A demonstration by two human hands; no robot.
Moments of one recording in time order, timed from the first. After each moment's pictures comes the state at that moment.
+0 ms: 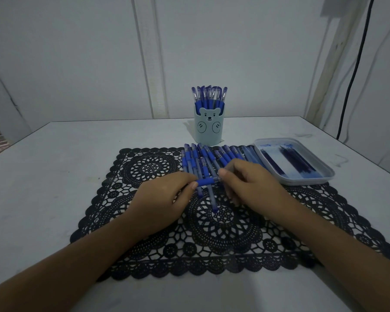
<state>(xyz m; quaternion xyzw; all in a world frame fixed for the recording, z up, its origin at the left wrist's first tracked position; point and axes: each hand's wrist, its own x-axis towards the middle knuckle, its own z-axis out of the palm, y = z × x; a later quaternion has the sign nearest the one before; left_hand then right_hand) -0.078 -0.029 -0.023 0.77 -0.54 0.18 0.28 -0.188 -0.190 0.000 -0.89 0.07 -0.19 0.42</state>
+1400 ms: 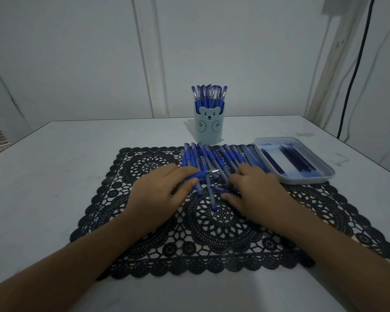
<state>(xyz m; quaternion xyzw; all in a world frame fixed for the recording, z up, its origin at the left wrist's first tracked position) -0.073 -0.030 -0.024 0.77 -0.52 0.24 0.27 -0.191 -0.193 -0.004 -0.99 0.12 -0.10 0.02</state>
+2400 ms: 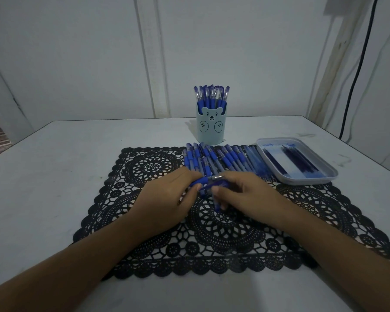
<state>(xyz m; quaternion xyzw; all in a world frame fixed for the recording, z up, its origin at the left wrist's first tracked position) -0.078 -0.029 -0.026 0.74 -0.57 0.22 0.26 -0.191 -0.180 0.002 -0.90 0.03 -0.09 0.43</state>
